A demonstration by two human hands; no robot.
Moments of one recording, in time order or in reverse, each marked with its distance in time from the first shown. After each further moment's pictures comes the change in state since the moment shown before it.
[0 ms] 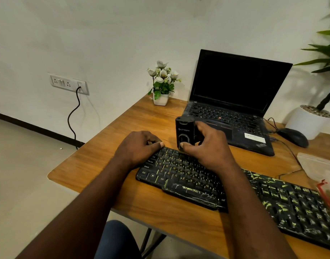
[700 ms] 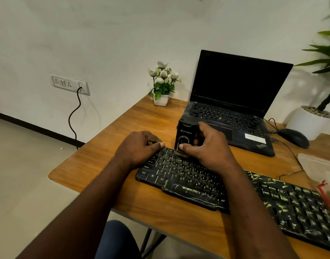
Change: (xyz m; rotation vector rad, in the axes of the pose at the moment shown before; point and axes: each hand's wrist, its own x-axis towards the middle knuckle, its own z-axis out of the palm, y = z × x) left_hand -0.001 0.001 0.000 0.010 0.015 0.015; right_hand 0.001 0.003 -0.002 0.066 -0.045 0.041
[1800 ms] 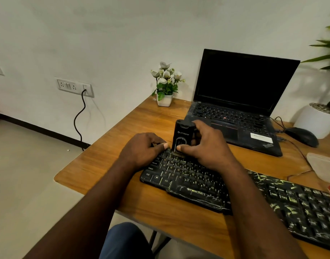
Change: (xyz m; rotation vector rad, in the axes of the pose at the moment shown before) left_hand 0.000 0.000 0.000 0.001 -0.026 0.017; right_hand 0.010 -0.011 0.009 -0.054 -0.048 0.006
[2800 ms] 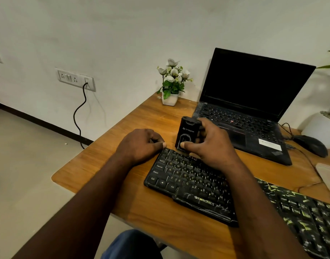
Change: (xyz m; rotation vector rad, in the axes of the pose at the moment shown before) left_hand 0.016 -0.024 -0.015 0.073 -0.028 -0.051; right_hand 0.023 0.001 0.010 0.003 -0.010 0.005
